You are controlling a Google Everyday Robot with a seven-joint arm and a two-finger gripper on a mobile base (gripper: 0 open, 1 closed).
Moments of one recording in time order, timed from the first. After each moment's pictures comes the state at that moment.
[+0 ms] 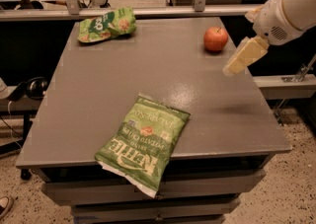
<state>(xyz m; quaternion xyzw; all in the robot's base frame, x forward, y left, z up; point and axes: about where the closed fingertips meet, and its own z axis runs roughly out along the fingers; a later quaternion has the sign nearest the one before) 0.590 -0.203 0.938 -0.52 0.78 0.02 0.34</state>
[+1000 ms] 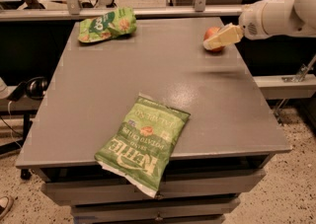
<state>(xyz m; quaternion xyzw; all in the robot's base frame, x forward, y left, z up) 0.717 -0.206 0.921 -0.38 0.78 0.07 0.50</state>
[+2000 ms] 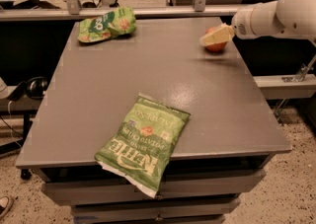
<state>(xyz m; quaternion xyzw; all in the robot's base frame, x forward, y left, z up) 0.775 -0.214 0.893 -0.34 0.79 0.07 0.51</state>
